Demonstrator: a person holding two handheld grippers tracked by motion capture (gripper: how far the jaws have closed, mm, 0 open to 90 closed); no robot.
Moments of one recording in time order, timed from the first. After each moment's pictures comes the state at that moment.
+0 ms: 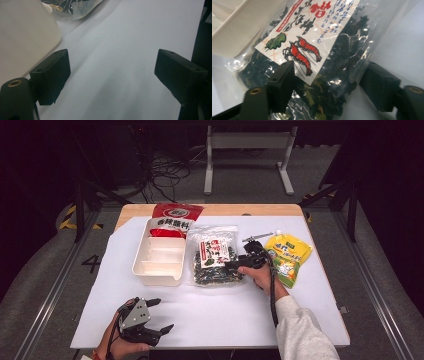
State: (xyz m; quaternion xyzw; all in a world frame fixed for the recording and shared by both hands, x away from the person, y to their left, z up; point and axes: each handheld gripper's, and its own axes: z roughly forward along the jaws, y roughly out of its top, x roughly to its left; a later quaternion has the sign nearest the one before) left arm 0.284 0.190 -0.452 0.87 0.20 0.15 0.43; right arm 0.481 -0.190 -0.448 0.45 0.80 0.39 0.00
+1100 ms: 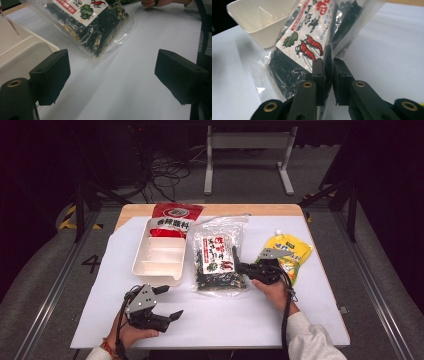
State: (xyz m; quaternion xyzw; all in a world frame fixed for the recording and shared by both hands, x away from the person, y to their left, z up) left arm 0.308 0.165 -0.423 0.84 0.21 0.14 0.49; right arm 0.416 -0.222 -0.442 0.33 0.79 0.51 0.10
